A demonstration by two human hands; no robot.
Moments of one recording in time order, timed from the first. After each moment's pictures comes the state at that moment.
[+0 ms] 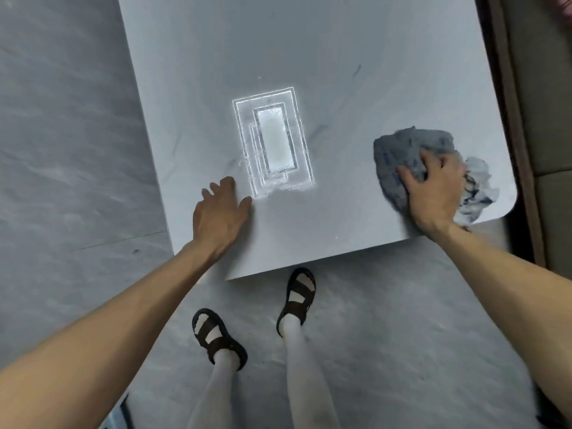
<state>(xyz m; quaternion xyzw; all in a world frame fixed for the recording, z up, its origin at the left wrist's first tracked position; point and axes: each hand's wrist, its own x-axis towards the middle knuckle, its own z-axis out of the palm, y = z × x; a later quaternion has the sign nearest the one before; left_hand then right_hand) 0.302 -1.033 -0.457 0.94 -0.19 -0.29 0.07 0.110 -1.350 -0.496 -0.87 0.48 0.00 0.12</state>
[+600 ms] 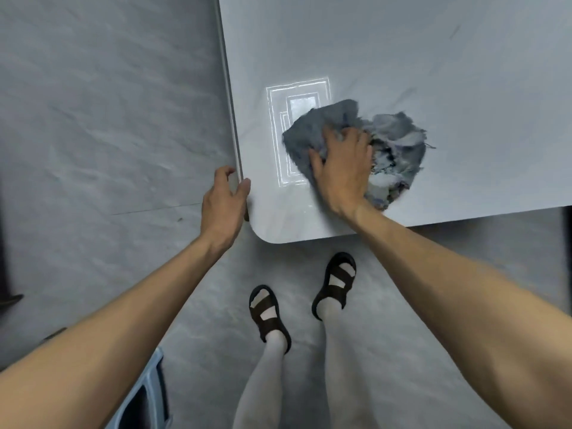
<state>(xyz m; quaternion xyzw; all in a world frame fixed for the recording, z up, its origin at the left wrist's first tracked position) 0.312 -0.885 -0.454 0.90 0.00 -0.27 0.34 0.259 -1.084 -0.495 -0.94 0.32 -0.01 0.10</state>
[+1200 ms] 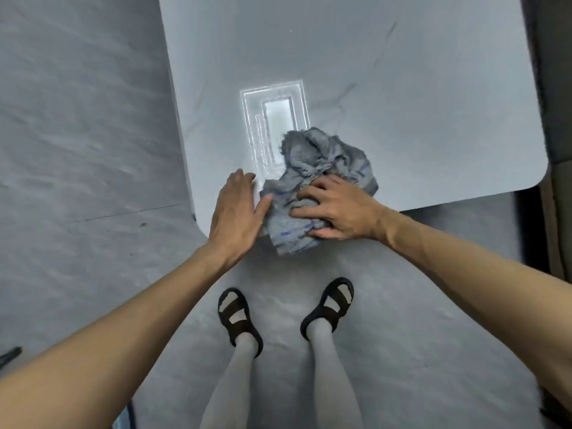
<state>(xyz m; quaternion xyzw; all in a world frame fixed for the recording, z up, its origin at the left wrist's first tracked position) 0.245 -0.959 -0.464 0.91 -0.24 -0.27 0.19 0.145 -1.179 -0.501 -0.96 -0.24 0.09 0.11</state>
